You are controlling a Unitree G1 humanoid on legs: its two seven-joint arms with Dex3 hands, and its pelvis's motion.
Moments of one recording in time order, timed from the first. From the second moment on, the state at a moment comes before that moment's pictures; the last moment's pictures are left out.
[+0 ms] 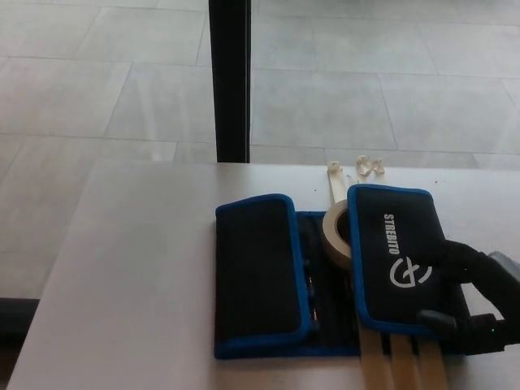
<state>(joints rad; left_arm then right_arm) -0.28 0.70 0.29 1.24 0.02 0.07 -0.08 -0.28 -0.73 0.42 0.14 -0.16 0.04 -0.02</state>
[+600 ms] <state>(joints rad) -0.30 0.70 0.28 1.24 0.02 0.07 -0.08 -0.38 -0.73 0.63 0.24 -0.41 0.05 -0.09</state>
